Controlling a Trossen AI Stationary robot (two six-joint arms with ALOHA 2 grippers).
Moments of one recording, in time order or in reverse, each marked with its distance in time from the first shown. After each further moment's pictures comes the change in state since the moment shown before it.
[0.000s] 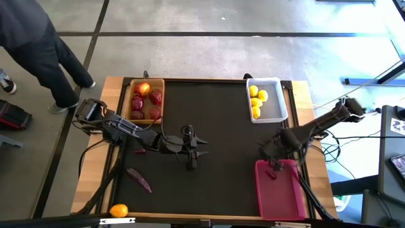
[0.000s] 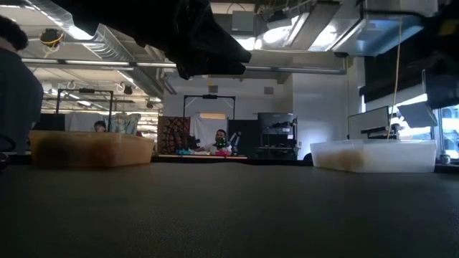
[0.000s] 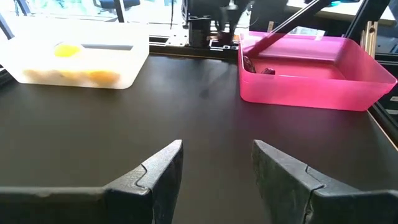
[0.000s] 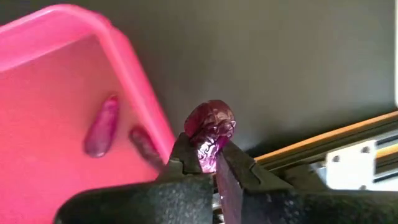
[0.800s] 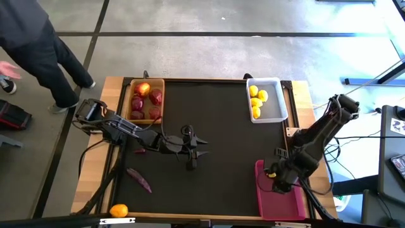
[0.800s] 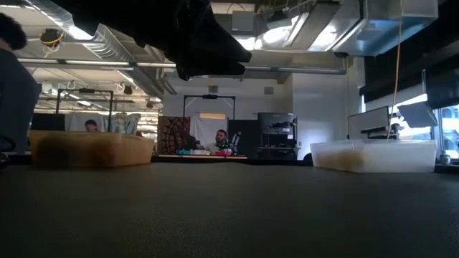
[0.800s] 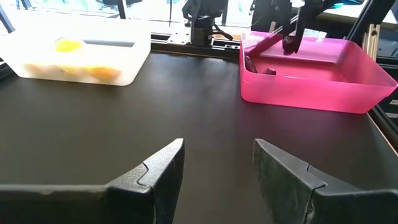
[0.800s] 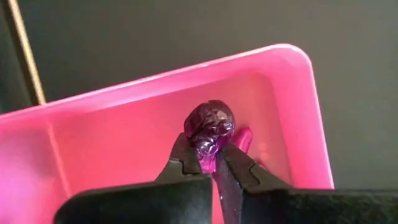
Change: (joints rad) left arm 0.000 0.000 0.000 0.000 0.000 -0.025; right arm 0.422 0.054 0.054 0.316 0.133 0.302
